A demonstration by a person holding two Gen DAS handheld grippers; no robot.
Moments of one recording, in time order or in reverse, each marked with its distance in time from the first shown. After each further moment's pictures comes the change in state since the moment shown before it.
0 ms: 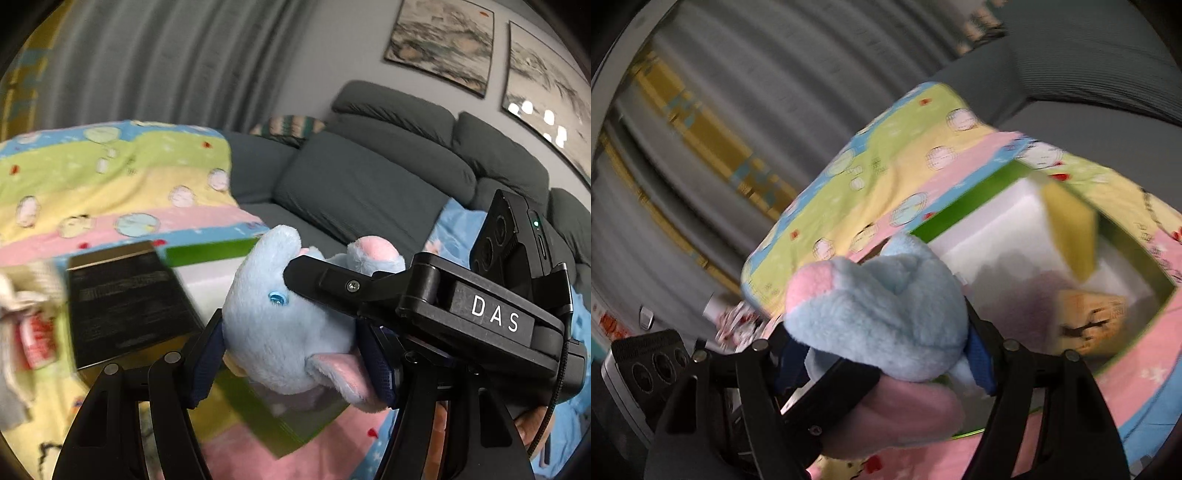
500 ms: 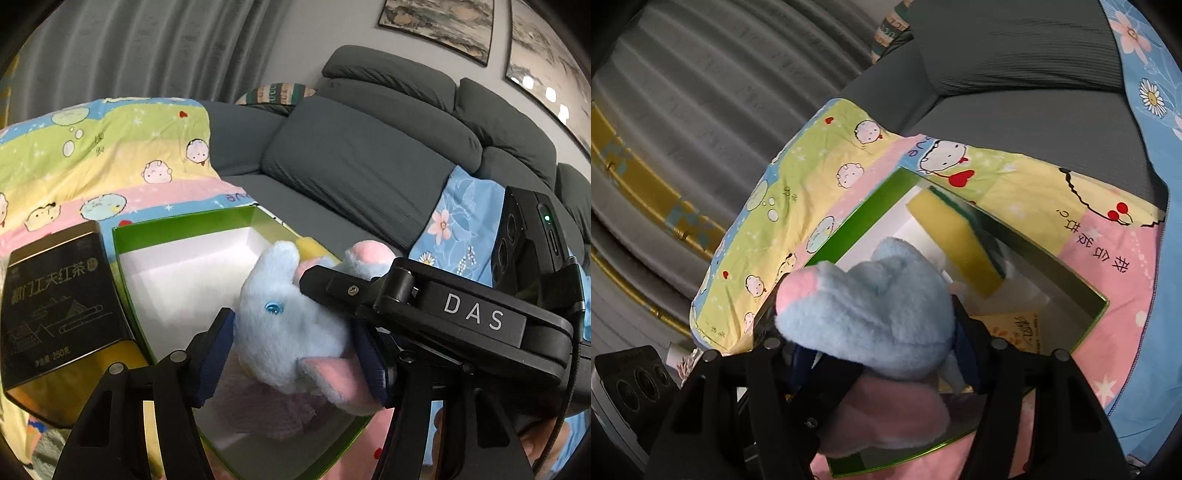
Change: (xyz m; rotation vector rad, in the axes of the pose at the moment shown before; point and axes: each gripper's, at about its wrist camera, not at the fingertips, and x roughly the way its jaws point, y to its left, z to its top) left arm 0.064 -0.021 -0.009 0.030 0.092 0.016; right arm 0.005 -0.061 0.010 0.135 -0.033 -0.195
